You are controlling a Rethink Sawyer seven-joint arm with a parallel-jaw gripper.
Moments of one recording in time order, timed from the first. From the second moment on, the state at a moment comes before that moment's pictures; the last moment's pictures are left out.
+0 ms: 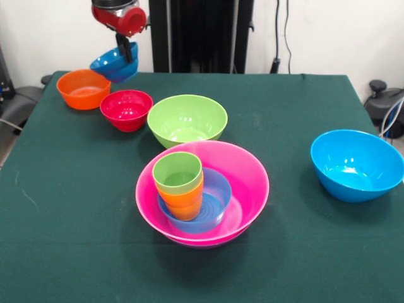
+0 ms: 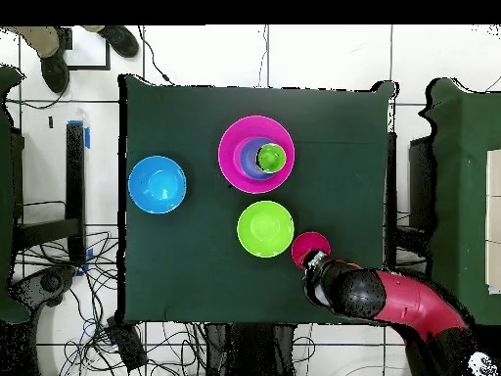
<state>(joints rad) -0.94 -0.84 0.37 2.08 -0.45 0.47 2.34</state>
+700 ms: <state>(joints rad) -0.93 -0.84 0.38 2.08 -0.47 0.47 2.34</state>
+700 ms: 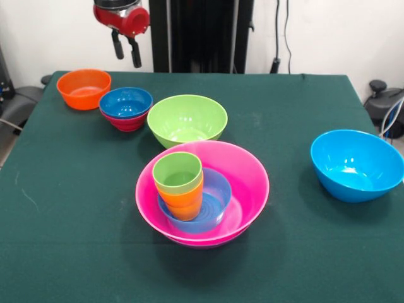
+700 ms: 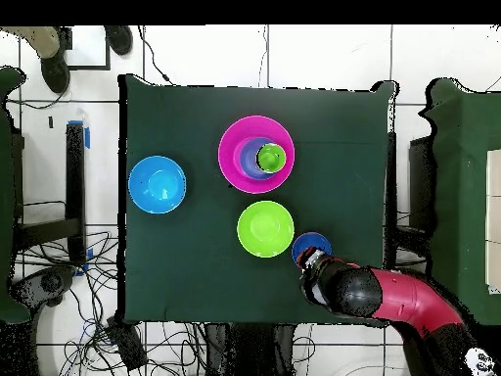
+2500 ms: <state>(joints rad) -0.79 -0.83 0.36 1.92 -0.45 0.47 2.34</state>
